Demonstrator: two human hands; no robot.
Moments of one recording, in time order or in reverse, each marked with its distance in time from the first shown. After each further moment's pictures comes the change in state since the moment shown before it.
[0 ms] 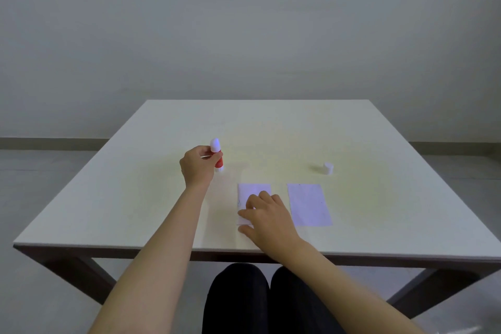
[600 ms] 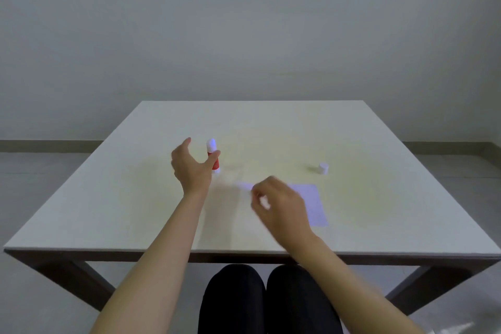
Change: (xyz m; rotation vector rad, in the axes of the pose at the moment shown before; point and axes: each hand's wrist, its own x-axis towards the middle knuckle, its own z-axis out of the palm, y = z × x) left_hand -0.007 -0.004 0.003 -0.044 0.143 0.022; right_hand -0.005 0.005 -0.036 0.268 0.534 0.128
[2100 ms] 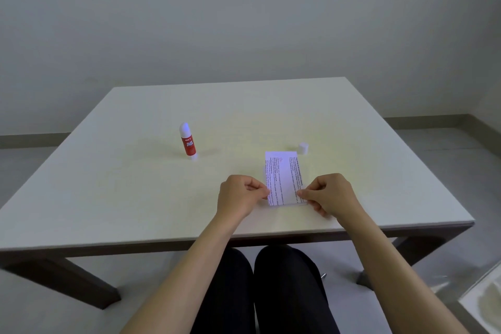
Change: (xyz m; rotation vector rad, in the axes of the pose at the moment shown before) left_hand -0.124 0.031 0.035 0.051 -0.687 -0.073; right_hand -0.022 0.106 -0.067 0.325 -0.333 0.935
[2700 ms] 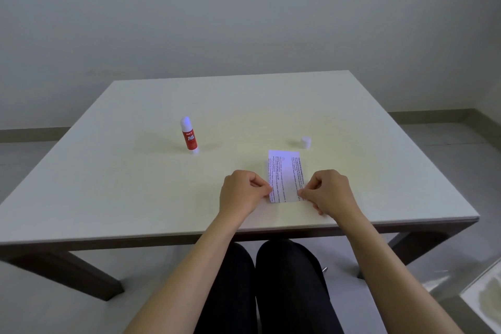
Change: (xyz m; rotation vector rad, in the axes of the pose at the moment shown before) left_hand 0.002 -0.005 0.006 0.153 0.028 0.071; right_hand -0.002 -0.001 0.011 -0.210 0.056 -0.070
